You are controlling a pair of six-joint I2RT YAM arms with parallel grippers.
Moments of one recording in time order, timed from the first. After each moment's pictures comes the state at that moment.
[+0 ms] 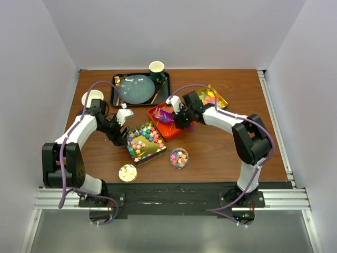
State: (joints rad) left arm 0.01 1.47 0.95 -0.80 0.59 0.79; right arm 0.56 1.87 1.26 -0.30 -0.29 -0.33
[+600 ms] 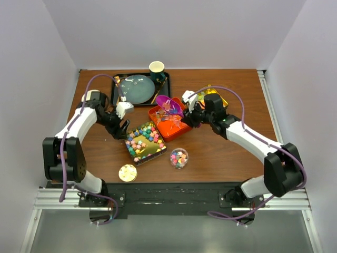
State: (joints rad) left arm 0.00 1.54 1.08 -0.86 0.57 0.77; right arm 0.50 1.43 0.94 -0.05 -0.39 -0.28
